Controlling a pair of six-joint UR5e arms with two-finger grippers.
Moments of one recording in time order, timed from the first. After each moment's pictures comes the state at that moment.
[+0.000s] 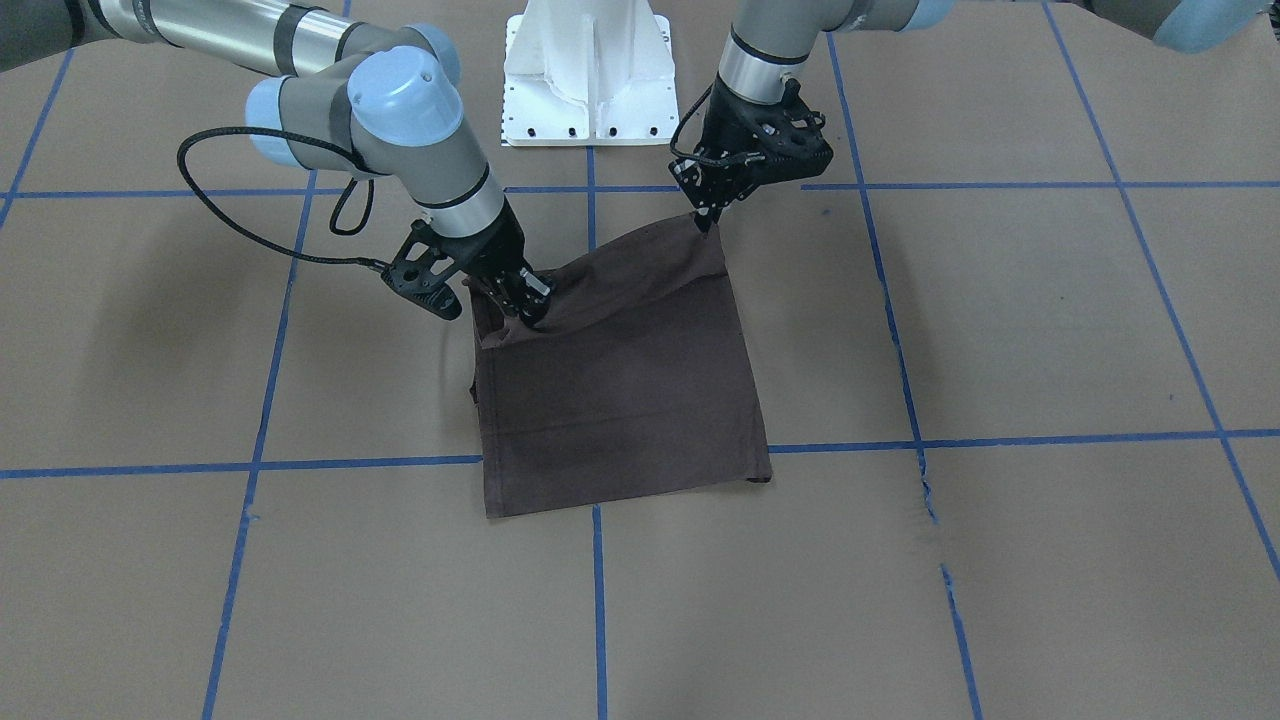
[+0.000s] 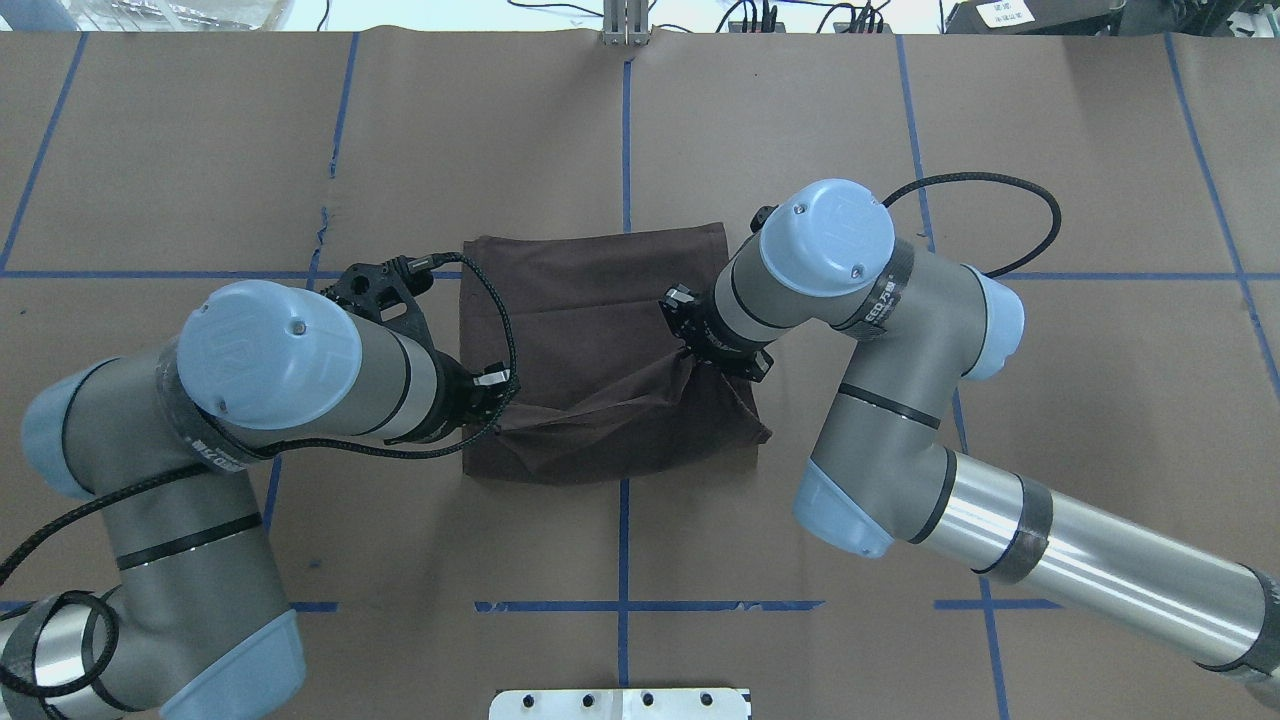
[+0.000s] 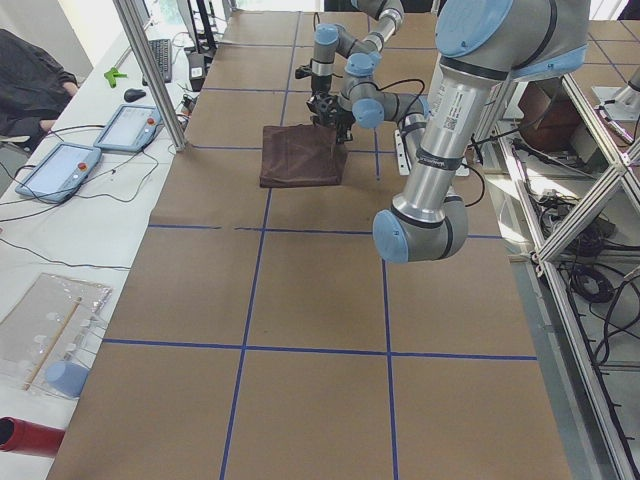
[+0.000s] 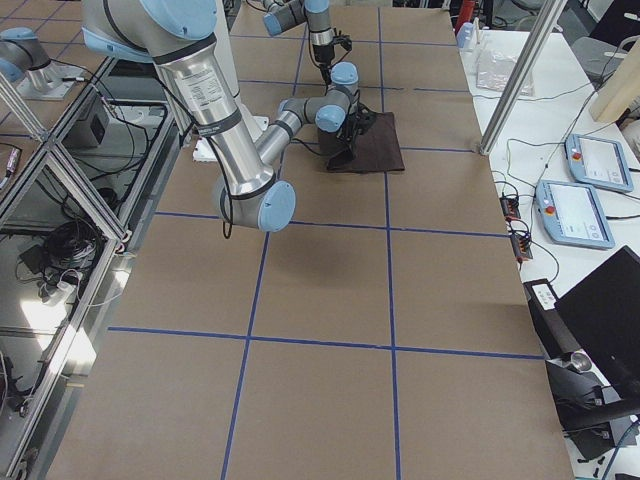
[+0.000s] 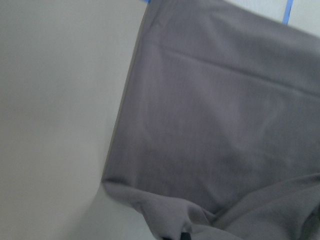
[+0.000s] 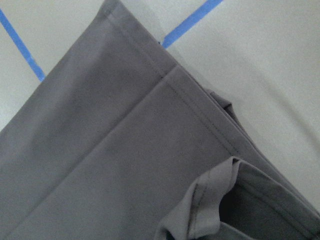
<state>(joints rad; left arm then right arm) -0.48 -2.04 -2.00 -1.63 -1.76 -1.65 0.59 -0.96 1.65 -1.30 1.94 1.88</state>
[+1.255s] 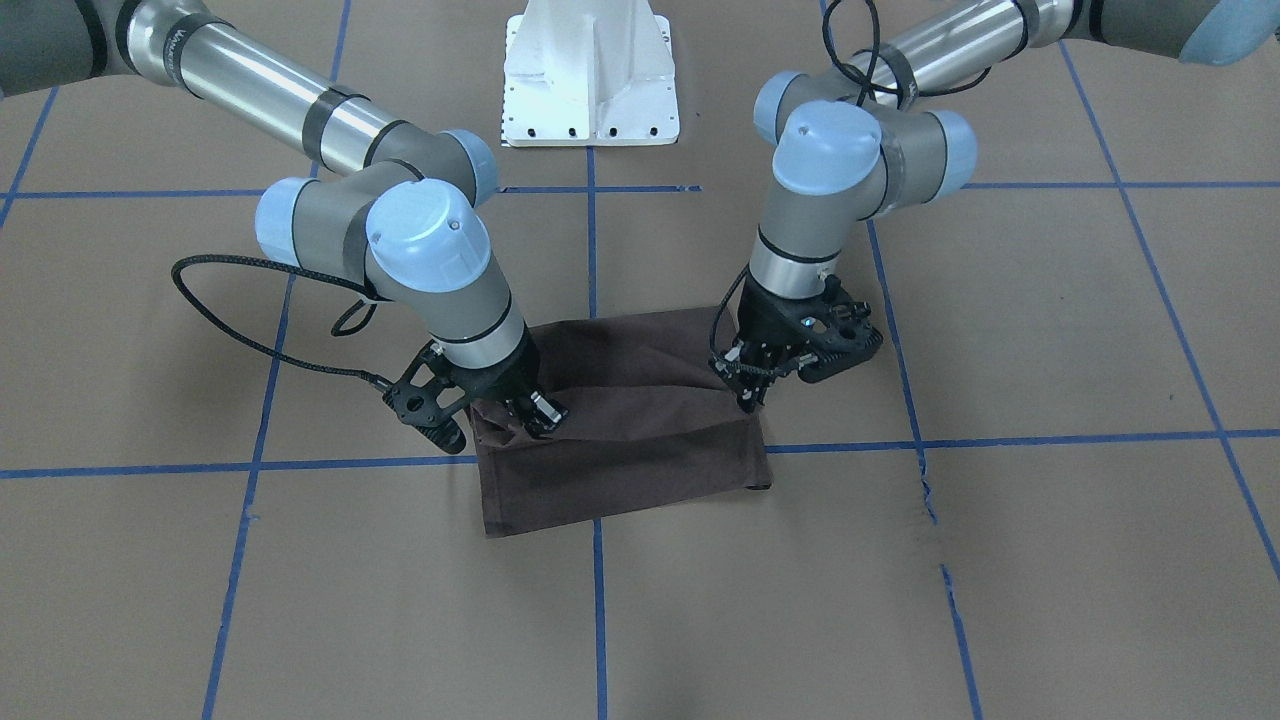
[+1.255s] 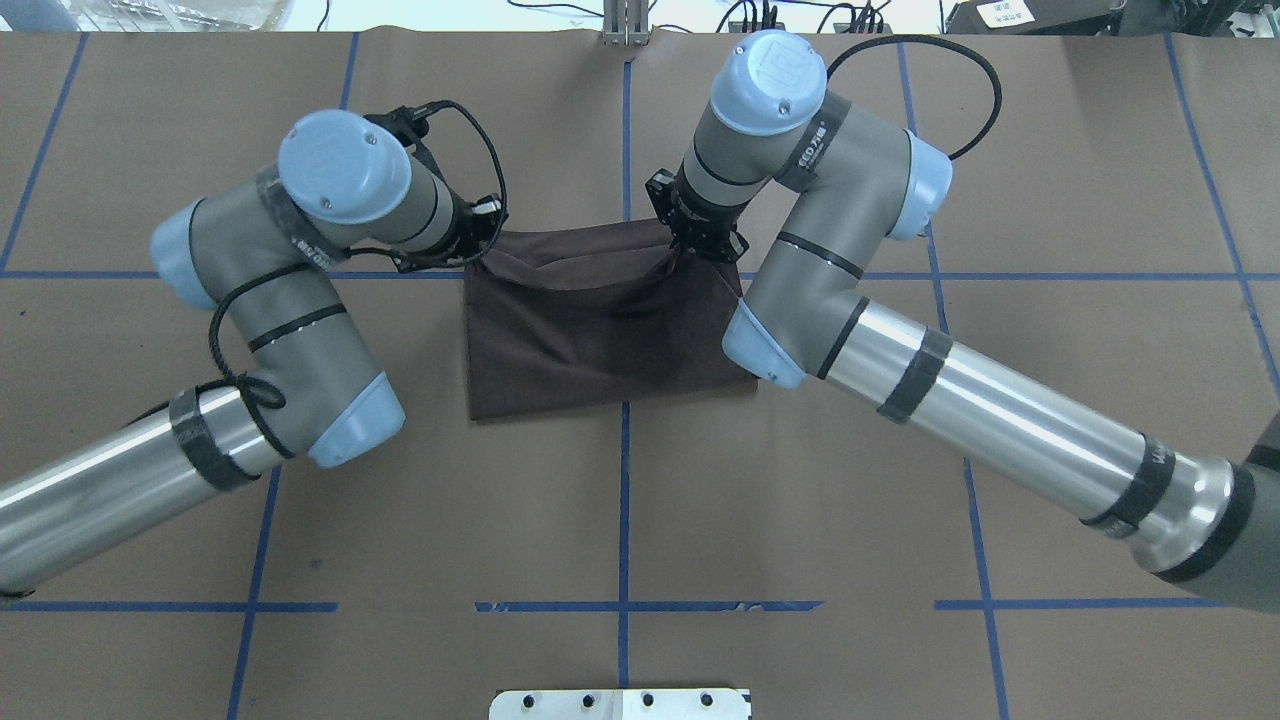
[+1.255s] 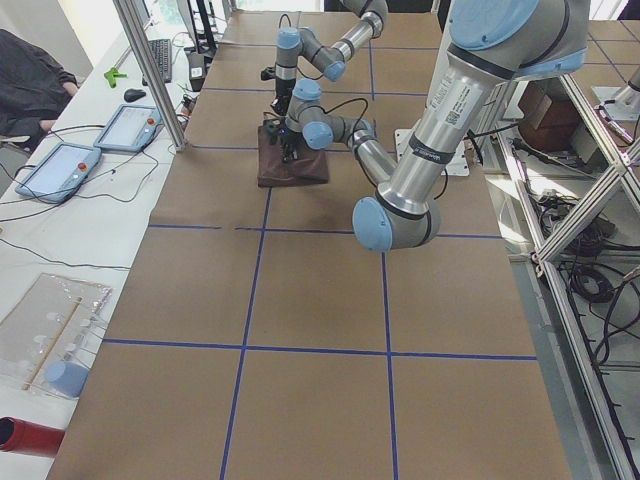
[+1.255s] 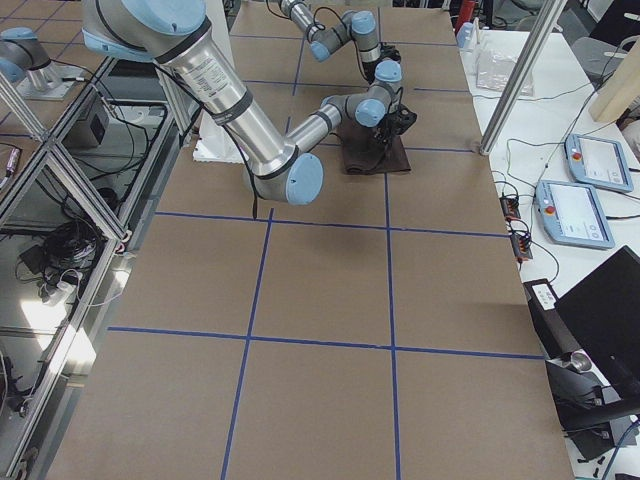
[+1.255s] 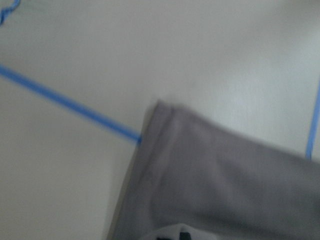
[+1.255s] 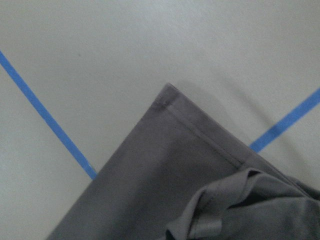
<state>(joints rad) -0.72 -2.25 -1.47 -1.88 -1.76 -1.56 0.73 -0.69 1.23 -1.28 2.01 1.82</state>
